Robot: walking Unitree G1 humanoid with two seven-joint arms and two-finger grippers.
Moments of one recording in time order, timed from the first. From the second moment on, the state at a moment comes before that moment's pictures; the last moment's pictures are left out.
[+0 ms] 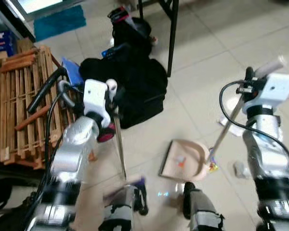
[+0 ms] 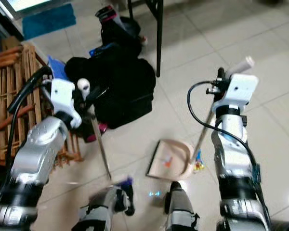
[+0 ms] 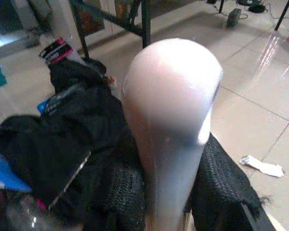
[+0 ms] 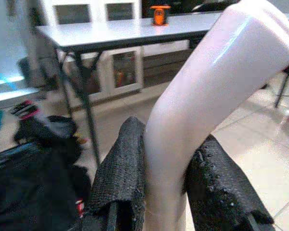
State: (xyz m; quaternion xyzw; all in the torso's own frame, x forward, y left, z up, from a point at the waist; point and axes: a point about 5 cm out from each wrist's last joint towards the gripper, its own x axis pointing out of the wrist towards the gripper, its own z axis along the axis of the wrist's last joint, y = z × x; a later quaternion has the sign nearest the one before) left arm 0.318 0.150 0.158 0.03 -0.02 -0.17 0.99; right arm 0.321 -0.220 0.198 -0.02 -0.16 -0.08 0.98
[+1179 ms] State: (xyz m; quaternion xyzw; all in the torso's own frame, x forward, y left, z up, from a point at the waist) left arm 0.270 0.133 0.171 0.03 -0.05 -0.14 0.99; right arm 0.241 -0.195 0.208 -0.04 -0.08 -0.08 0.99
